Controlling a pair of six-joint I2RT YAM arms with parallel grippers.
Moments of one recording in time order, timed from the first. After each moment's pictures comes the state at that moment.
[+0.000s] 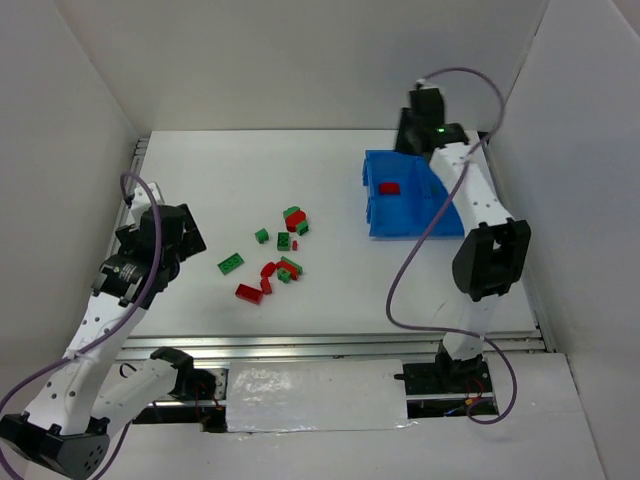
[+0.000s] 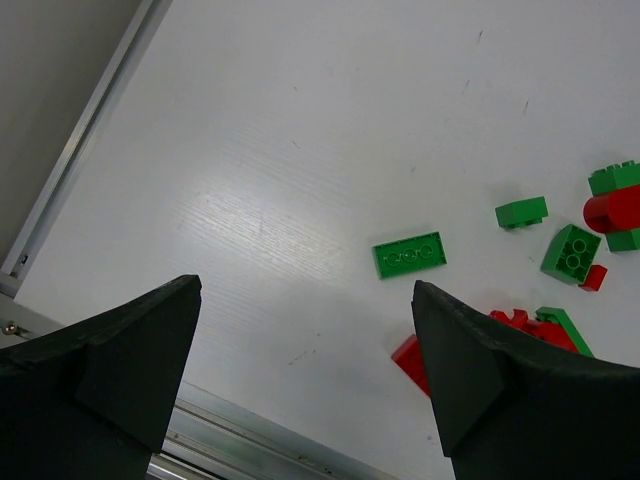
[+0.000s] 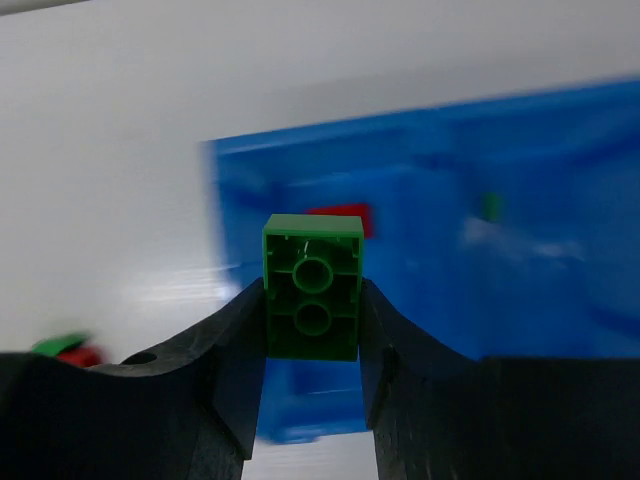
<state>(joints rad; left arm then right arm) -0.30 0.86 1.03 -0.88 -0.59 -0.53 0.27 1.88 1.90 -0.63 0.21 0.24</state>
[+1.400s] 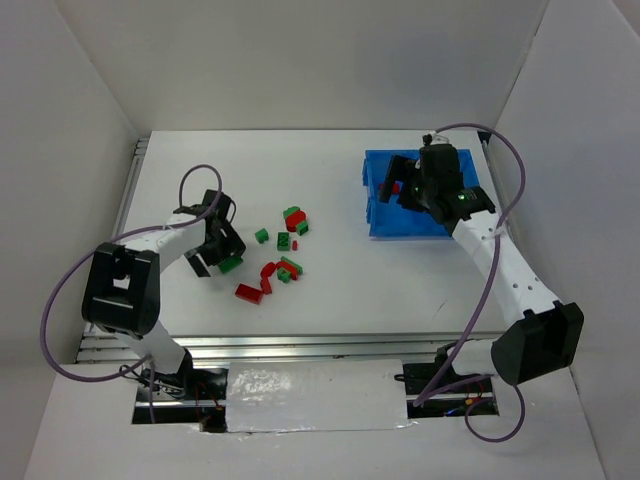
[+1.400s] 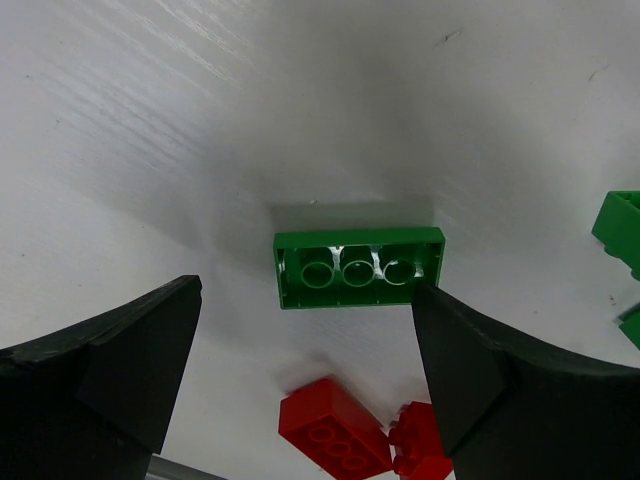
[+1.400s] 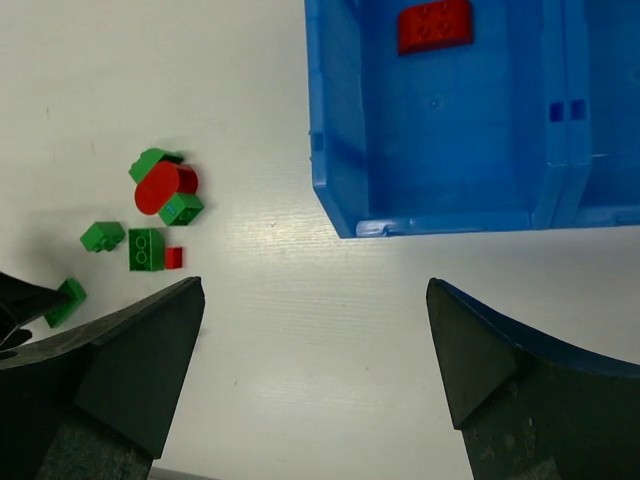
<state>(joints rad) -0.19 1.65 1.04 -0.70 -0.22 -0.83 0.27 1.32 1.29 -0.61 0.07 0.45</state>
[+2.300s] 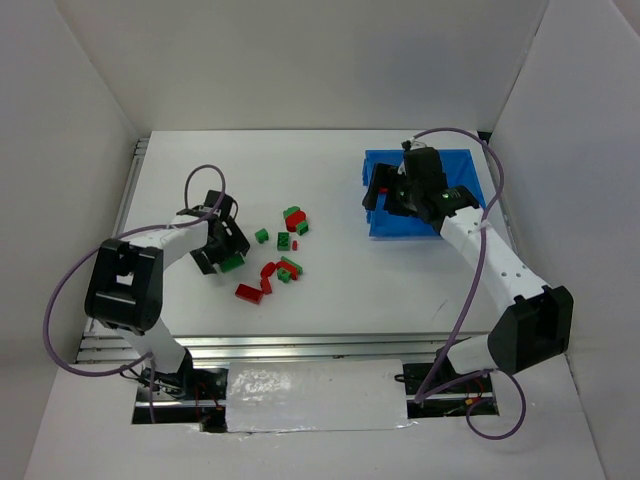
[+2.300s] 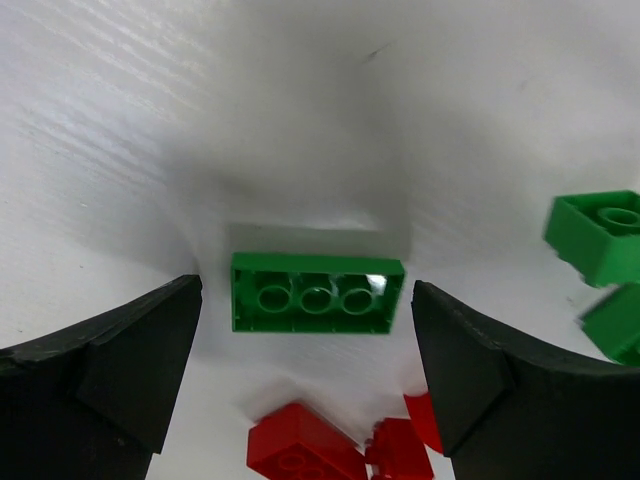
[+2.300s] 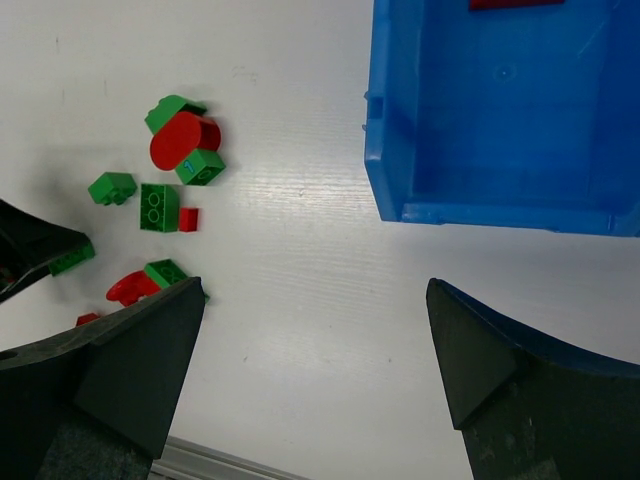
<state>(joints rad) -0.19 1.65 1.00 -0.57 -0.17 -0.81 0.33 1.38 1.25 -0.56 -0.01 0.44</state>
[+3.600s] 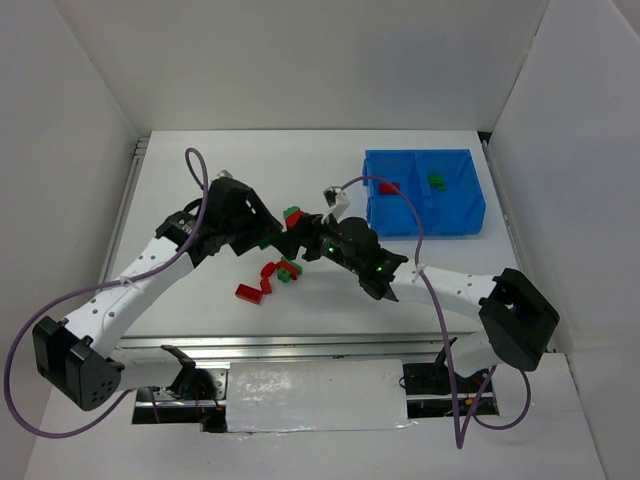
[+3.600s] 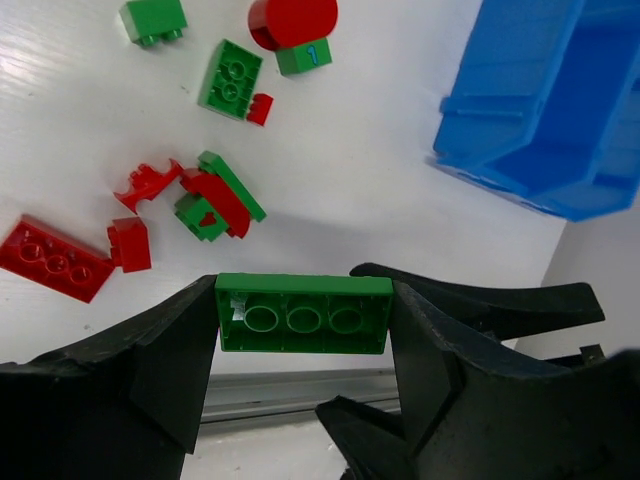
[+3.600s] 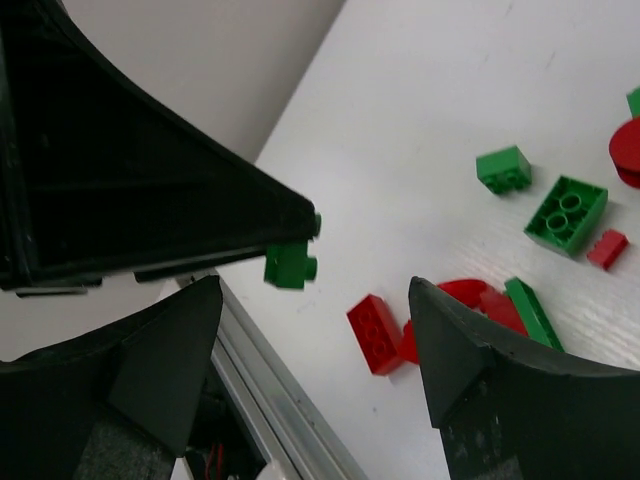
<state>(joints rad) -0.53 1.25 1.18 -0.72 -0.13 -1.06 0.87 1.42 0.80 0.46 -0.01 0.75</state>
